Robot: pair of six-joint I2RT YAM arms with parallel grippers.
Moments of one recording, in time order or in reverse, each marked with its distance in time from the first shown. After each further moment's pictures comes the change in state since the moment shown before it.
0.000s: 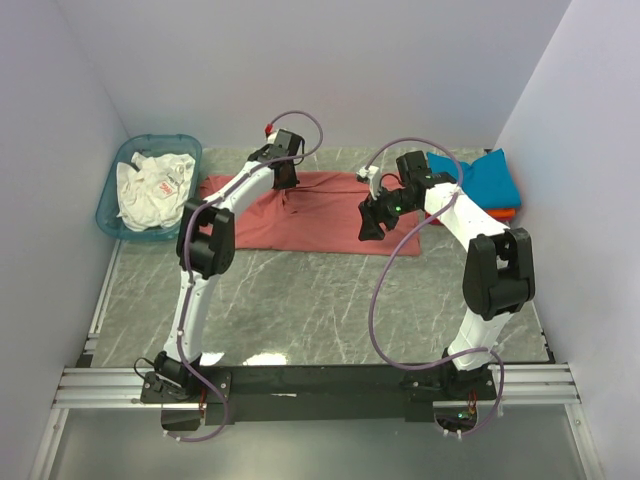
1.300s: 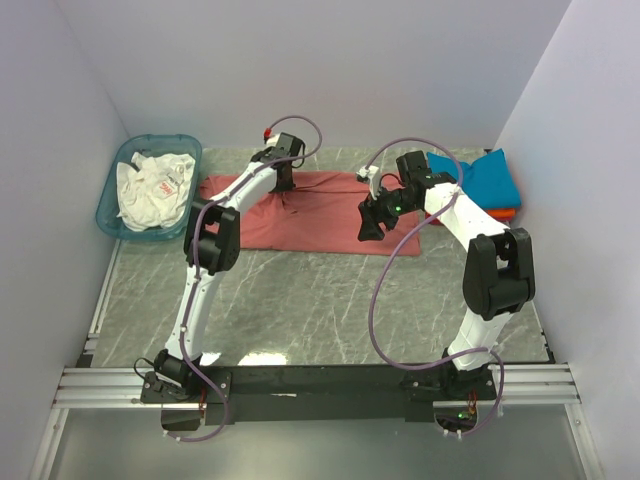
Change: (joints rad) left arm 0.013 0.110 0.106 -0.076 -0.108 0.014; right arm -0.004 0.000 0.000 0.000 -0.014 0.000
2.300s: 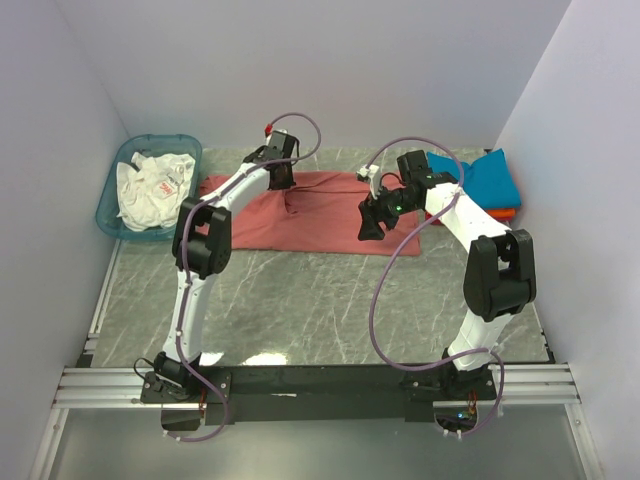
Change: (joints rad) left arm 0.010 -0.117 -0.163 0.147 0.150 0.079; right arm -0.001 -0.011 0.000 -0.001 -0.002 -0.001
